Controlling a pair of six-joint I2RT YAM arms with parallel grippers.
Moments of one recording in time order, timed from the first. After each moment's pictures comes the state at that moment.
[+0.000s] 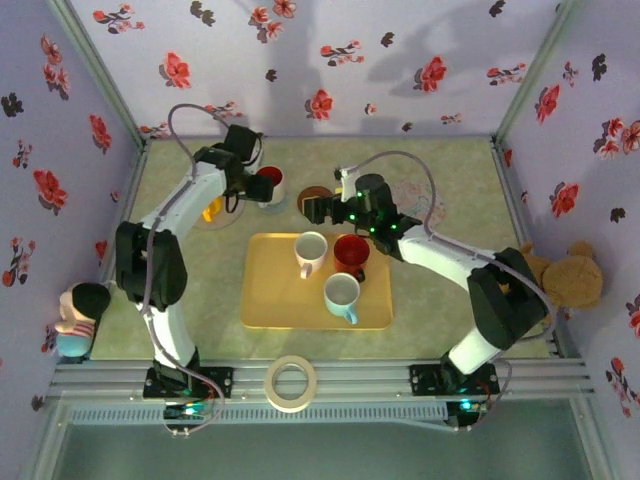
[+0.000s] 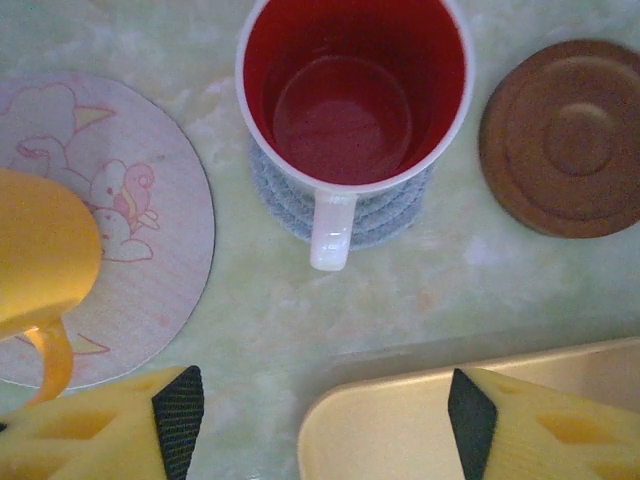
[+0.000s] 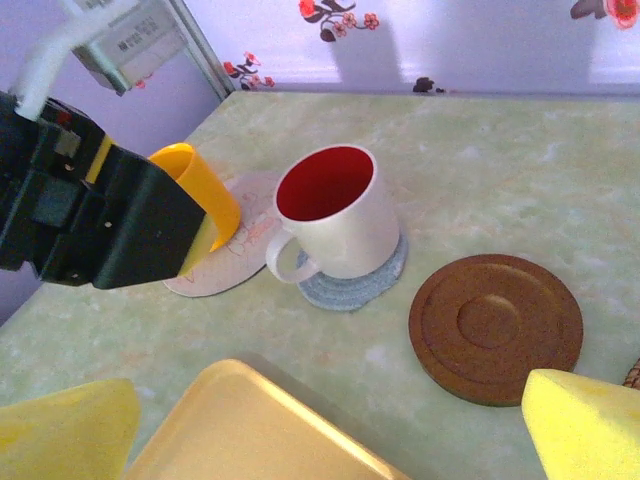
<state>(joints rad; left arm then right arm) -0.35 1.85 1.66 -0.89 -0.05 -0.14 0.63 1.58 1.00 0.21 -0.18 0.32</state>
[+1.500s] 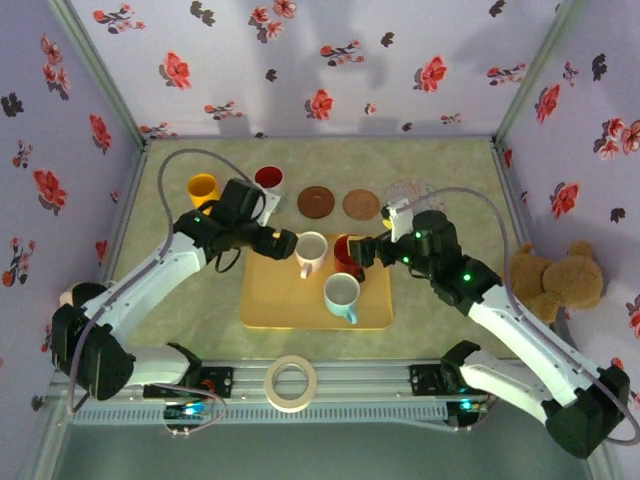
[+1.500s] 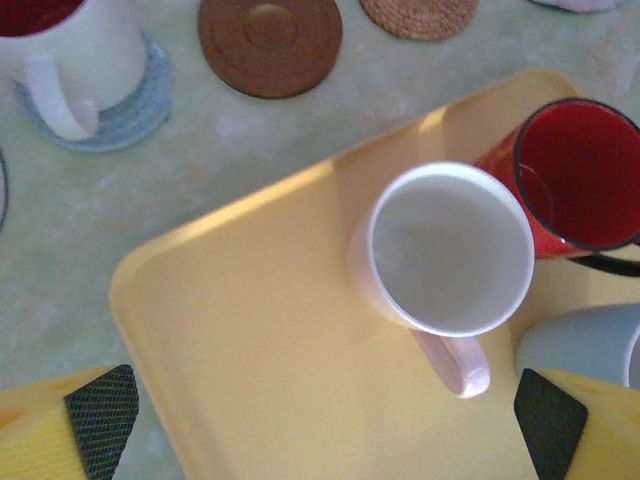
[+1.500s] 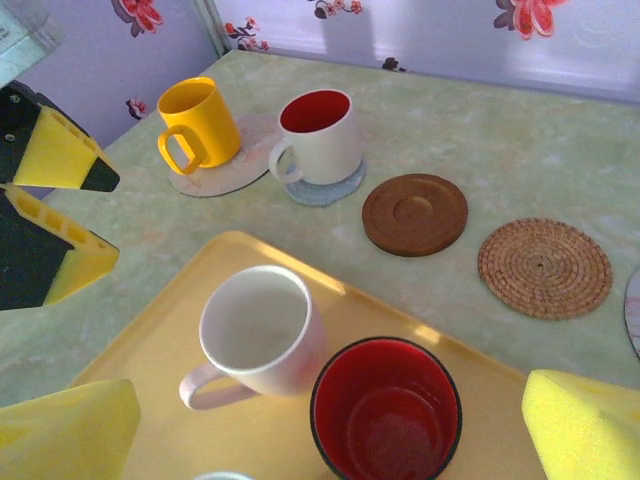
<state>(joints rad) -0.62 1.30 1.13 -0.74 0.05 -0.11 0.63 0.89 0.78 -0.32 -0.13 0.18</state>
